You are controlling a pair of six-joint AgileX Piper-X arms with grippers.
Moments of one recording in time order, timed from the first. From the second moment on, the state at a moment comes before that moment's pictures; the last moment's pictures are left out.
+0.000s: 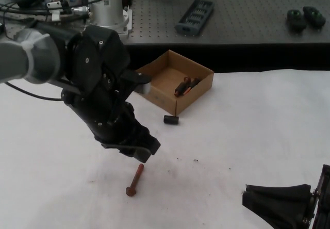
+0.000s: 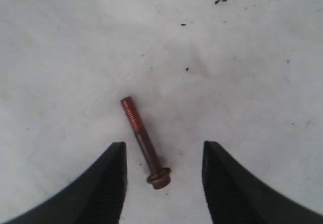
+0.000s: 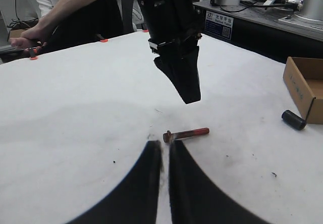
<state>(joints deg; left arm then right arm) -27.1 100.6 -72.7 50.8 15.7 8.4 41.1 39.3 -4.6 -17.8 -20.0 -0.9</state>
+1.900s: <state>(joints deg) -26.7 105.2 -60.0 34.9 16.4 9.9 41.1 39.3 -4.6 -17.8 -20.0 -0.9</state>
